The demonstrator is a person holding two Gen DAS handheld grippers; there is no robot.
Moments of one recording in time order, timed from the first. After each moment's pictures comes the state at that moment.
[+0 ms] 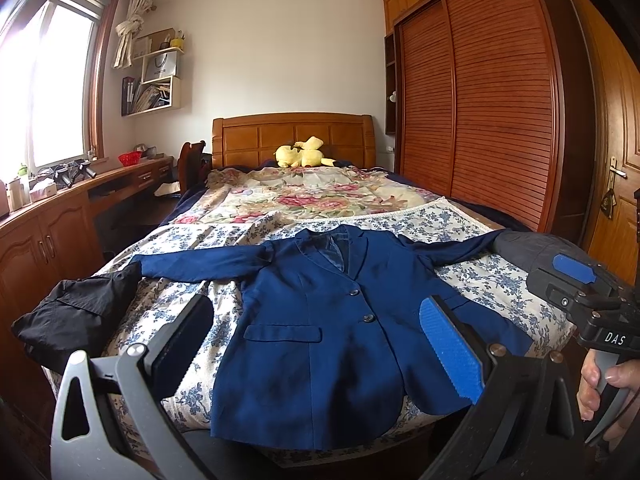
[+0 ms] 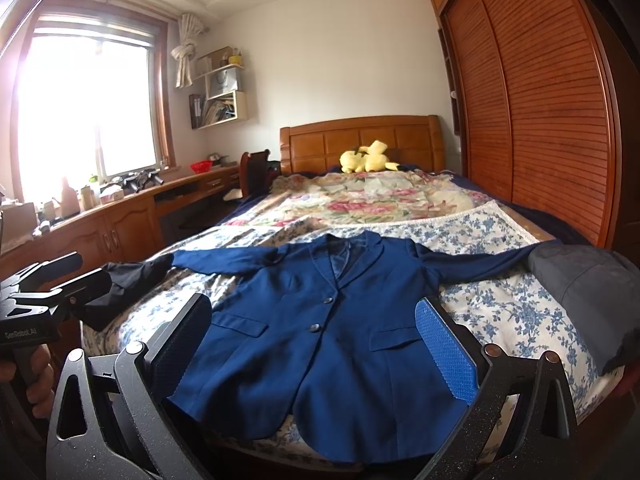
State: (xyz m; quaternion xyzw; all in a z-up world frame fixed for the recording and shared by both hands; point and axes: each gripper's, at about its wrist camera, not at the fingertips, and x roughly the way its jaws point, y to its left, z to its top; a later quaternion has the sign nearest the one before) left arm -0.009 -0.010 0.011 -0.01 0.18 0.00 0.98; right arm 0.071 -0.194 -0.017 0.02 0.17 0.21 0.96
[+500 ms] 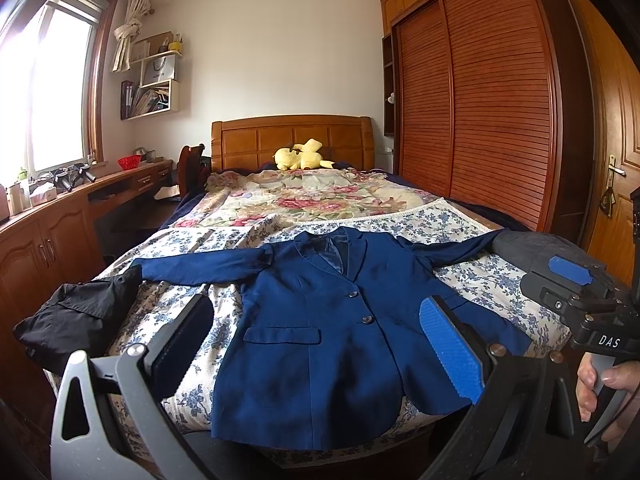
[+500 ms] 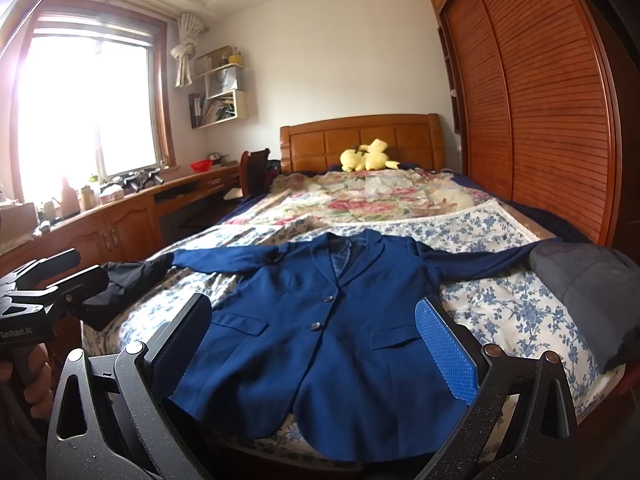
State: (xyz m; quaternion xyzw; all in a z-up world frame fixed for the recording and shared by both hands) left arm -0.011 -0.011 0.012 -0.01 0.18 0.00 0.98; right arm 0.070 -0.194 -0.016 0.02 0.17 0.21 0.96
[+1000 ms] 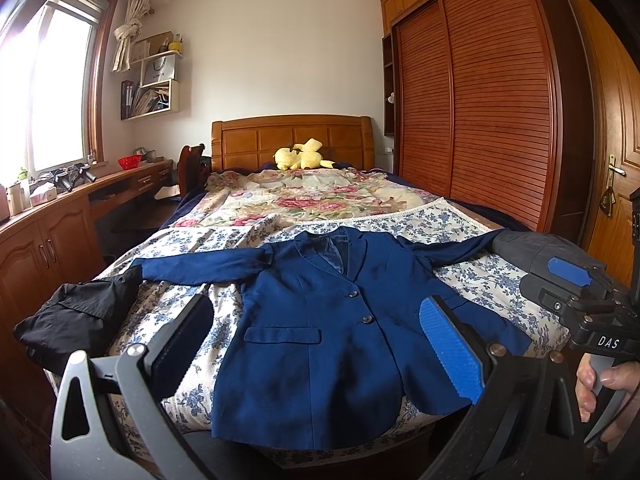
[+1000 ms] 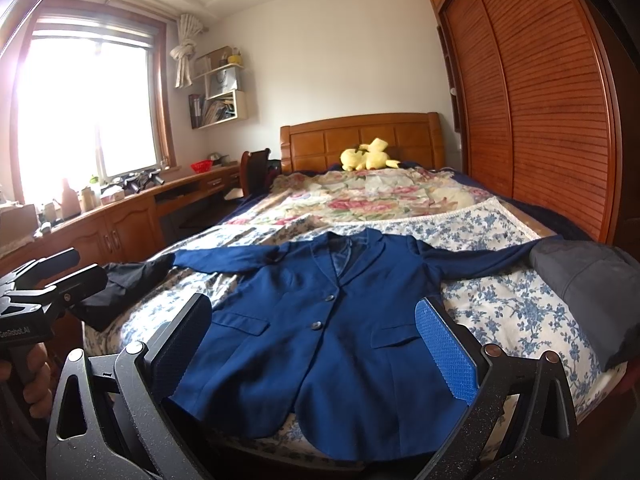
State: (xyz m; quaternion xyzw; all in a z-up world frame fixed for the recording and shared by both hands) left arm -0.013 -0.012 0.012 -0.01 0.18 0.00 0.98; right arm 0.070 -0.194 -0.016 0.02 0.17 0.21 0.96
